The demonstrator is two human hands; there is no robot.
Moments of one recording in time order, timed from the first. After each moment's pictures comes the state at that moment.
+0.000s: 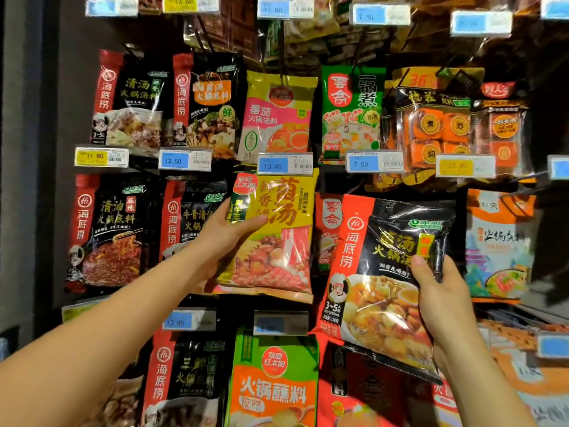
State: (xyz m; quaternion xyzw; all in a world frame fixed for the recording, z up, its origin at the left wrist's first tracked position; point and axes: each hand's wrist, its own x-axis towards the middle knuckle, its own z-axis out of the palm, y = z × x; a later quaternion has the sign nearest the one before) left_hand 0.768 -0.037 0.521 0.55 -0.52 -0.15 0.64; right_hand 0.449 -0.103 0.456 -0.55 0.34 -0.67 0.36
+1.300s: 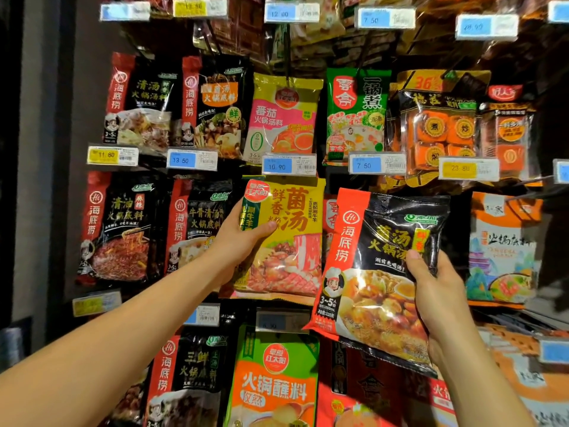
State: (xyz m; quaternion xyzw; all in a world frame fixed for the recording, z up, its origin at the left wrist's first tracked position) left_hand 0.750 -0.046 0.506 0.53 -0.52 -0.12 0.66; right_hand 0.452 -0.107 0.461 -0.56 0.30 -0.66 0.41
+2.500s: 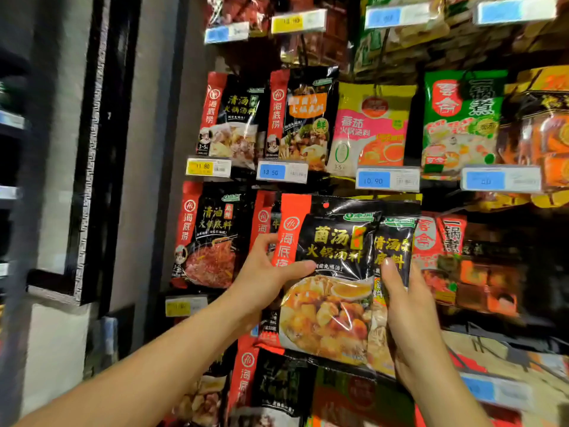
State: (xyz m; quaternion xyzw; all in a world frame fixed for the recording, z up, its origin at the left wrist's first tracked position) left_hand 0.794 0.053 0.477 0.53 -0.46 -0.17 0.69; right_hand 0.622 -0.067 0.455 -0.61 0.17 -0.61 0.48
